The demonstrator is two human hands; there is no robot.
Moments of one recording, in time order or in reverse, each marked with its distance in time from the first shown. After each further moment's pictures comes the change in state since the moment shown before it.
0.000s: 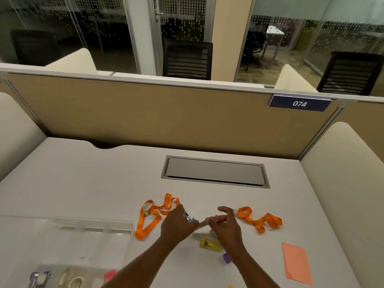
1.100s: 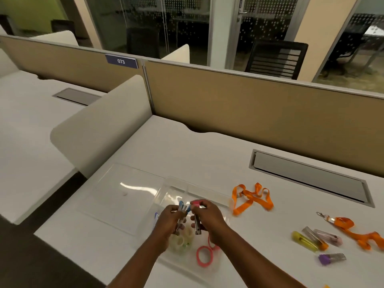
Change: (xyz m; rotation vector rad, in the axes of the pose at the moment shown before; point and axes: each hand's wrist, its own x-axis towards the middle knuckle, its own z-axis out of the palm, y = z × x) left_hand -0.141 -0.257 -0.197 -0.883 0.127 -0.412; right_hand -0.172 -0.116 0.290 0.148 -0.565 0.203
